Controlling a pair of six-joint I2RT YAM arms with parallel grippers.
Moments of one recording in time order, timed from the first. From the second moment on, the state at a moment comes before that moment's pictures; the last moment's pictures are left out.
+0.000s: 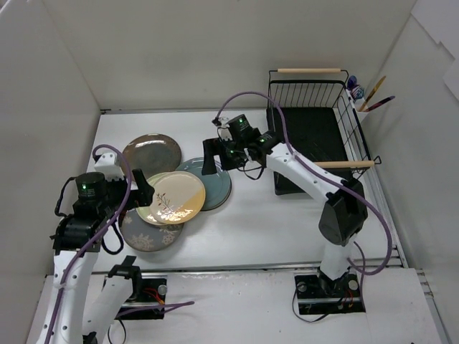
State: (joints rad) left arm -0.06 0.70 0.99 -0.82 0.11 -0.22; right arm 0.69 1.79 1.64 -0.63 -0.30 0.34
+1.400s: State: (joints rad) left arm -0.06 0.64 0.90 -0.82 0.19 -0.22; right arm 0.71 2.08 1.42 -0.10 -0.55 0.65
